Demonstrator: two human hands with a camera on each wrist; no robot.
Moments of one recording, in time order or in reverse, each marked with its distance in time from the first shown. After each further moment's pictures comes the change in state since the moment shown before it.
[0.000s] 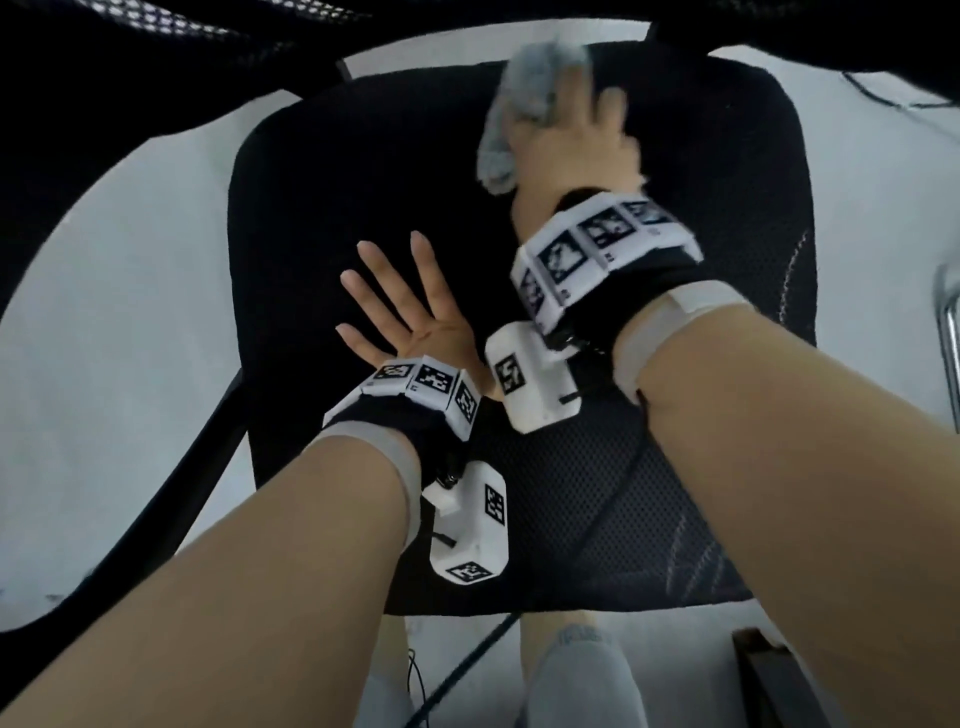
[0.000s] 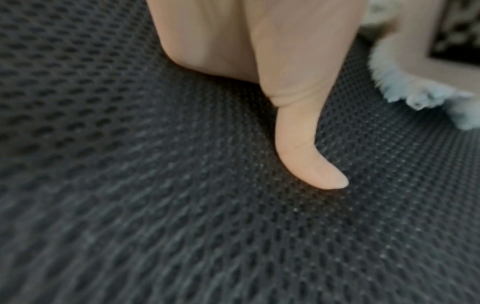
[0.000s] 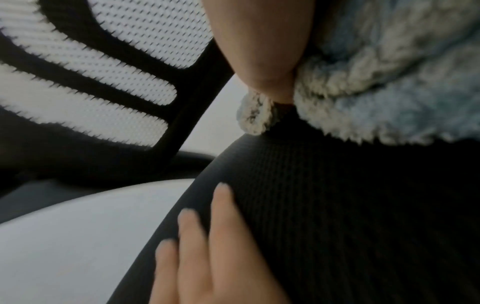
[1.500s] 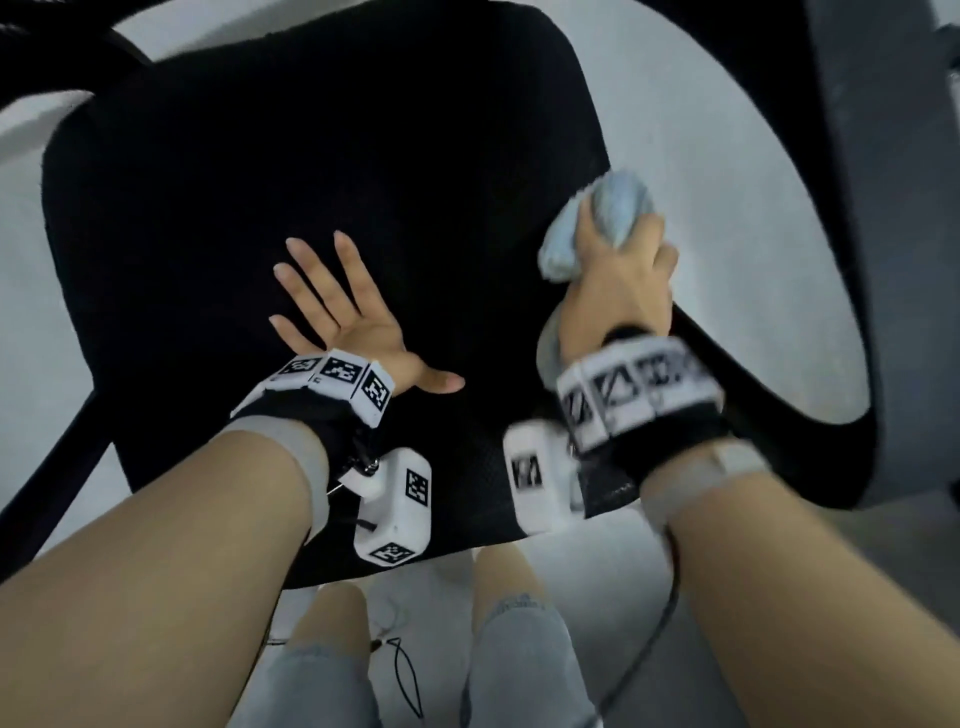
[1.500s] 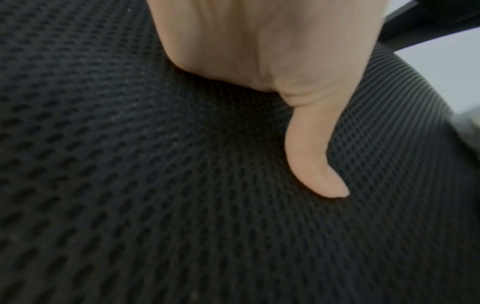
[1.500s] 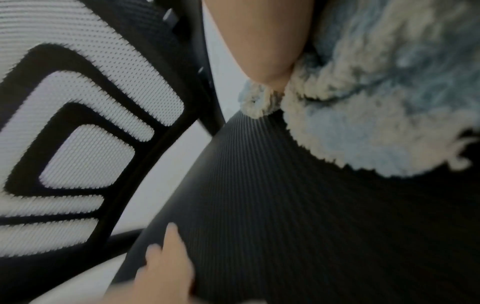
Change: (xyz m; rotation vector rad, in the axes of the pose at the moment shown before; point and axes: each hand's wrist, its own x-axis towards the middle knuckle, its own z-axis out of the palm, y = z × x) left_hand -0.050 0.042 0.035 0.119 0.010 0.171; right_hand -0.151 0.124 0.042 0.409 0.120 0.577
